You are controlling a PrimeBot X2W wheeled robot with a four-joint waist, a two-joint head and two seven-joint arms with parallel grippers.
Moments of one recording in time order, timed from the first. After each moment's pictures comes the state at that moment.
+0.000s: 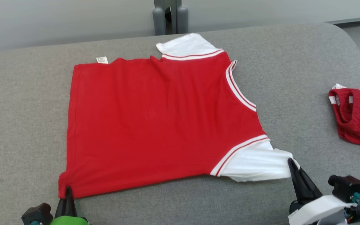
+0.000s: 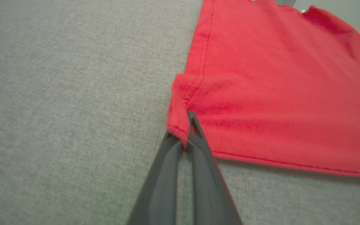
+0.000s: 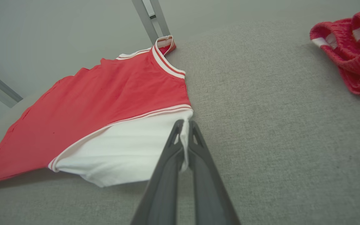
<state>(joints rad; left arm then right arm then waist) -0.05 0.05 0.09 0.54 -0.31 -0.03 -0.26 0.01 -0.23 0.19 0.26 0.53 0.13 -0.26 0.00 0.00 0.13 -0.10</state>
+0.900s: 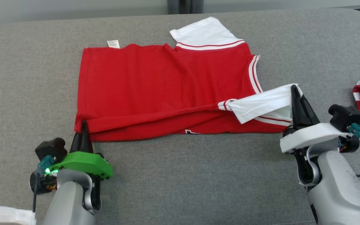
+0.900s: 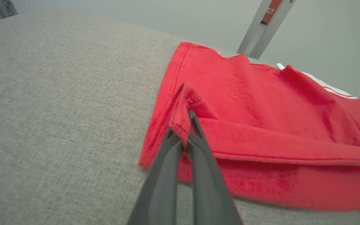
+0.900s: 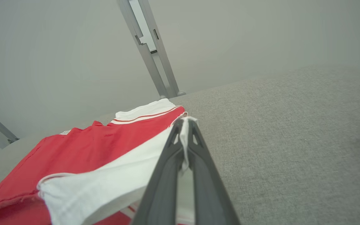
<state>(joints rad) -0.35 0.05 -0.07 0.60 -0.41 0.01 -0.26 -0.37 -0.10 0.04 0.43 0.40 0.13 -0.26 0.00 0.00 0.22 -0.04</state>
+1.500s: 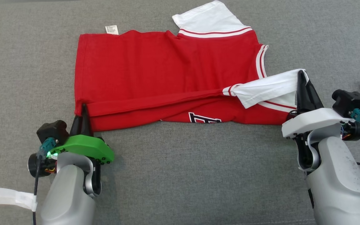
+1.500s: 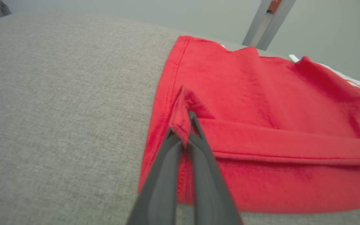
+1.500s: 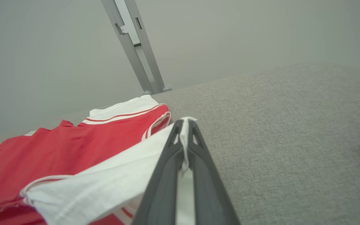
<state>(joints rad) -0.46 0.05 -0.10 0.67 -0.37 0.03 -0.26 -0.48 -0.05 -0.07 0.51 0.27 0.13 -0.26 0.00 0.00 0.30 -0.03</state>
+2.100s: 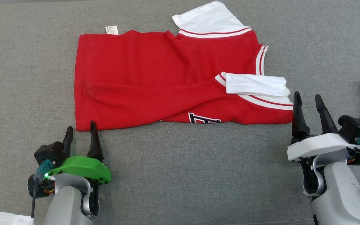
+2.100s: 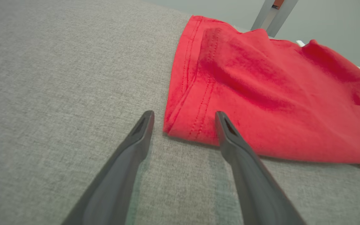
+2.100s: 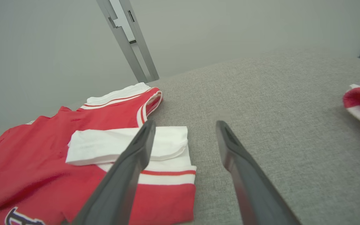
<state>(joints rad) -0.33 0.05 -0.06 0.59 -0.37 0.00 -0.26 -0.31 -0.05 -0.08 0.38 0.31 0.13 -0.26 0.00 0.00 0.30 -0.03</state>
